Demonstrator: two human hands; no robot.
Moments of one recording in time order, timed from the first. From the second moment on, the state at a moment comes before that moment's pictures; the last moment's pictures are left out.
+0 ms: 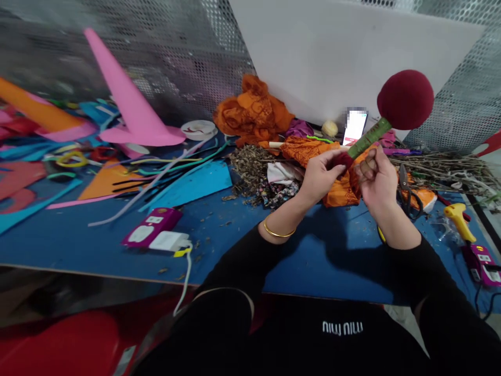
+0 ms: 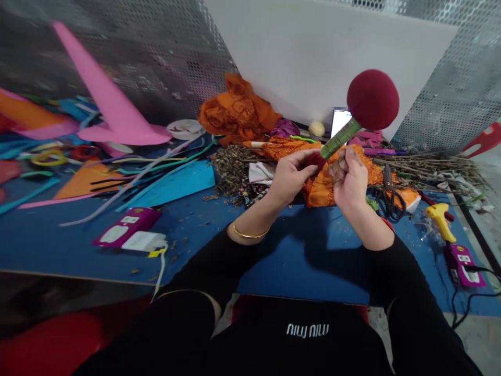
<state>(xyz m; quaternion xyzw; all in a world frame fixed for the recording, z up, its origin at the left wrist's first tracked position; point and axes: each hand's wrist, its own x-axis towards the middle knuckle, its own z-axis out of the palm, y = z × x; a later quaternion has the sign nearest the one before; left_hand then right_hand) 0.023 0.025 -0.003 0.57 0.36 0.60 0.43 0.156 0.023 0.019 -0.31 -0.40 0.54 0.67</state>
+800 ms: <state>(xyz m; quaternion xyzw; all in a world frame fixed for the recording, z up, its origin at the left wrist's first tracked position) 0.003 0.031 0.028 0.50 0.32 0.59 0.55 0.126 0.055 0.051 -0.28 -0.53 0.56 0.58</state>
